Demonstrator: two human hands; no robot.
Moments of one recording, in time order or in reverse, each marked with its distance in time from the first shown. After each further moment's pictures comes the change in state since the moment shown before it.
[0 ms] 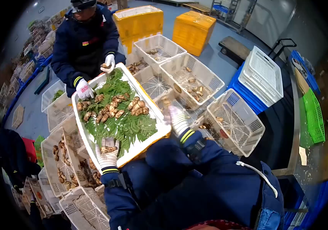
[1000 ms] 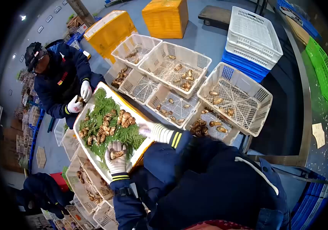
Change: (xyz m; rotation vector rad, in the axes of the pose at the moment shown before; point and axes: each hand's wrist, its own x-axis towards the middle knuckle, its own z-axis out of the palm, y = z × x) left_hand -0.001 -0.098 0.053 0.425 -0.355 -0.152; right_hand -0.026 0.016 0.003 -0.471 -0.136 -0.041
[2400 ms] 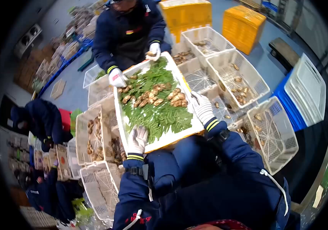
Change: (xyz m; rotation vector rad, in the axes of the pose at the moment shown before) left_hand -0.049 0.056 -0.102 0.022 0.365 0.266; right_hand 0.082 -0.031 0.013 -0.663 0.308 -0.304
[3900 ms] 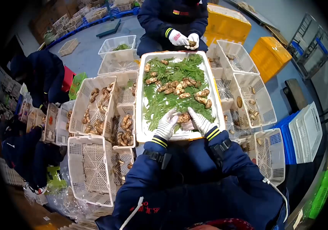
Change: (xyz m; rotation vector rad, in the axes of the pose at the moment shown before) left_hand 0.002 -0.031 0.037 0.368 -0.231 0.037; right_hand -0.037 -0.081 0.102 0.629 -0.863 0.831
